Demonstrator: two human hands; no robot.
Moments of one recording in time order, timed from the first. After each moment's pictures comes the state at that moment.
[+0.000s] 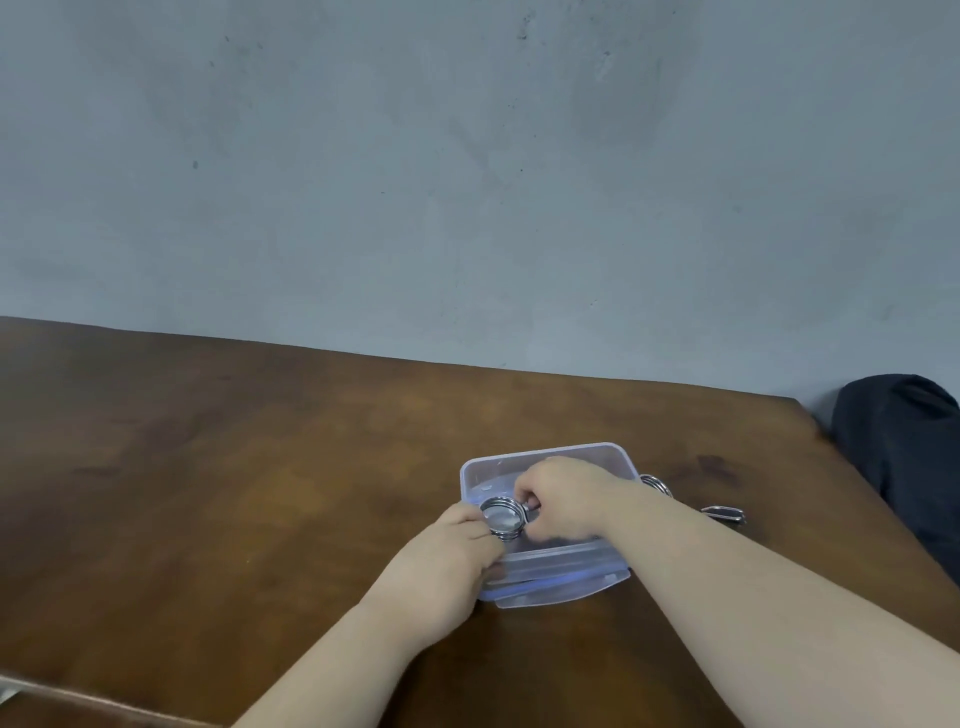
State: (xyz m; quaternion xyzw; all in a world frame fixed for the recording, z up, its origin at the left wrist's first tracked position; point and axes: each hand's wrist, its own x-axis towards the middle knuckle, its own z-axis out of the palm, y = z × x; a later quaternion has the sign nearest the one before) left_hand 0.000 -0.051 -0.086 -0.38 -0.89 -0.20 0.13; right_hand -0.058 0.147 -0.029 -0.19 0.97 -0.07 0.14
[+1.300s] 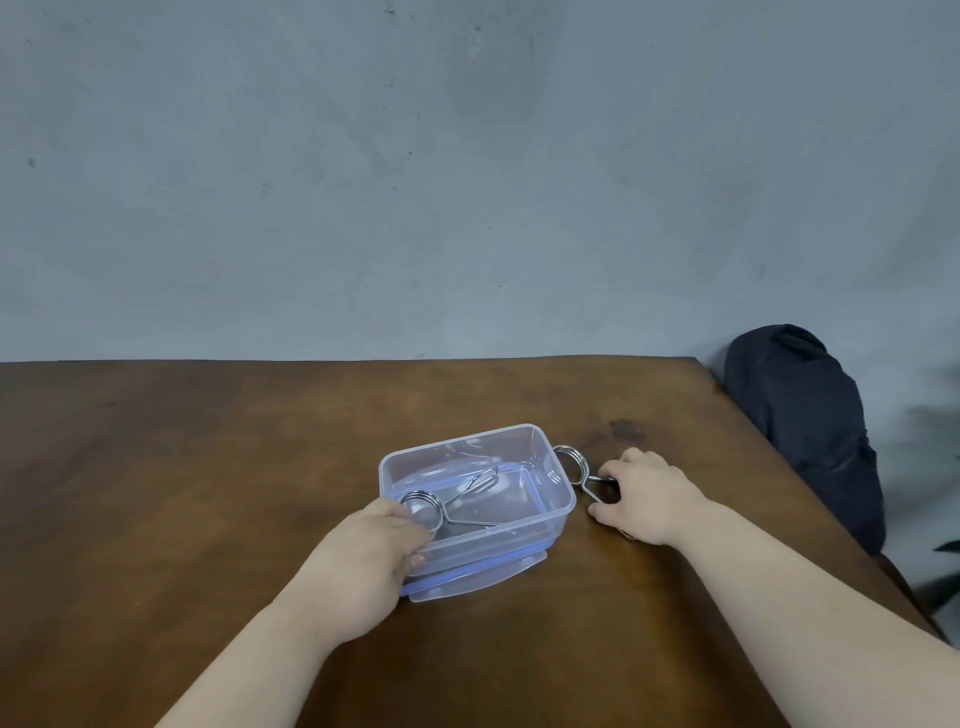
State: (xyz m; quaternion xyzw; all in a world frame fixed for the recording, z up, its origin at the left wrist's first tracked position) left_hand -0.006 -0.037 -0.076 -0.36 -0.91 -0.18 0.06; right_hand -0.012 0.316 -0.073 0.08 0.99 -0.07 0.07
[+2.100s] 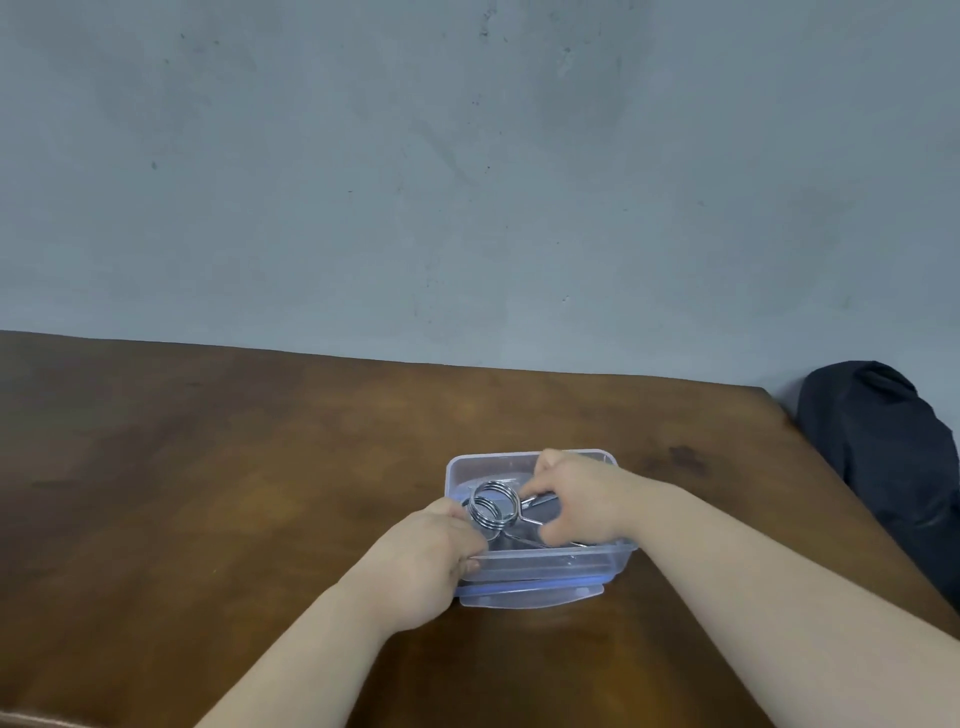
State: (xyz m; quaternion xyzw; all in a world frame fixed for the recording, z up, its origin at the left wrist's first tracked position) left_hand -0.013 -0.045 -0.079 -0.34 -0.92 -0.20 -0.01; right_hand -0.034 0.195 -0.018 -0.19 0.97 -0.10 0.14
